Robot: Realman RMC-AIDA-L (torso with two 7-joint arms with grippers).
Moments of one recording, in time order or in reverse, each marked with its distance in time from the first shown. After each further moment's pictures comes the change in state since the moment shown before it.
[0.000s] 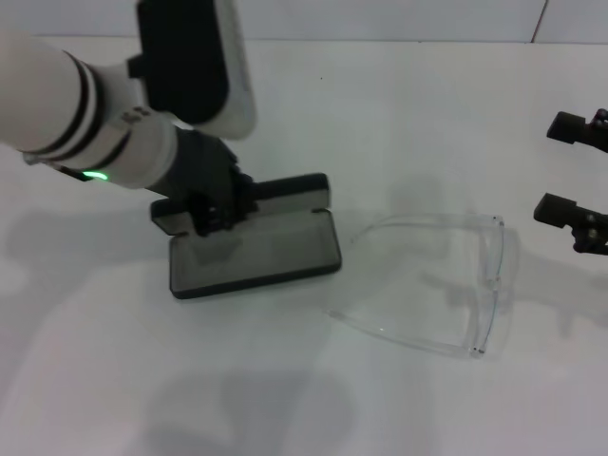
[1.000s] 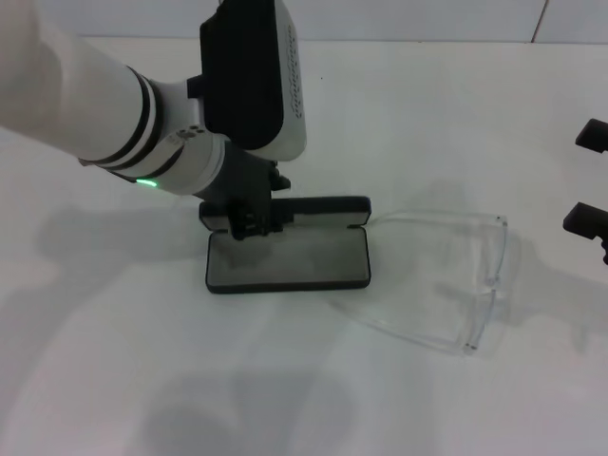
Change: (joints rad) left arm -0.043 0.000 0.098 -0.097 -0.015 -0.116 0.013; right arm -0.047 0.001 0.019 0.002 0.030 -0.048 -0.001
